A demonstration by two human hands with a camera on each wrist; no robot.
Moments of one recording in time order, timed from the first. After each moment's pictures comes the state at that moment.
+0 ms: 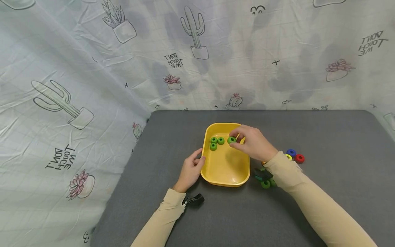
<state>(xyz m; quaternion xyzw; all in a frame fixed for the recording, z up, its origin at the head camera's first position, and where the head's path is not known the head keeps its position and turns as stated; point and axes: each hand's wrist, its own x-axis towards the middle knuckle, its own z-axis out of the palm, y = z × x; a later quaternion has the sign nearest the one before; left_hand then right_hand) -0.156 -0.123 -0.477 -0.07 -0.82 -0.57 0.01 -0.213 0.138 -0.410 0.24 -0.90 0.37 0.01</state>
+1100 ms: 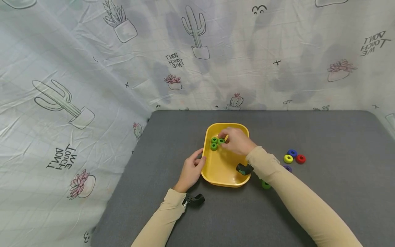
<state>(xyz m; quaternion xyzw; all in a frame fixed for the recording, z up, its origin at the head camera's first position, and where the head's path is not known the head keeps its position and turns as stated) -0.169 -0.133 -0.503 -0.08 -0.82 -0.57 0.00 -0.249 0.094 -0.435 0.24 -0.91 0.34 -0.05</state>
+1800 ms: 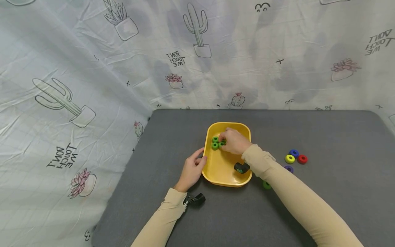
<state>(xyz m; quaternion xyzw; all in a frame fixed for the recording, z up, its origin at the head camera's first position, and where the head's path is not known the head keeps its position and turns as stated) -0.169 -0.135 -0.505 -0.10 -0.81 -0.57 -0.01 -0.260 0.084 -0.451 0.26 -0.92 0.27 -0.07</state>
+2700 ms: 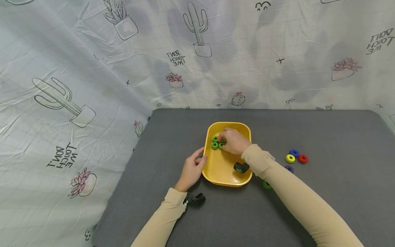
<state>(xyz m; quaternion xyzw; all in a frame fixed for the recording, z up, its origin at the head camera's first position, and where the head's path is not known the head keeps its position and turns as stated) -0.171 -0.136 -0.508 -0.10 -0.82 -0.56 0.00 -0.262 0.083 -0.453 0.27 -0.92 0.26 -0.07</state>
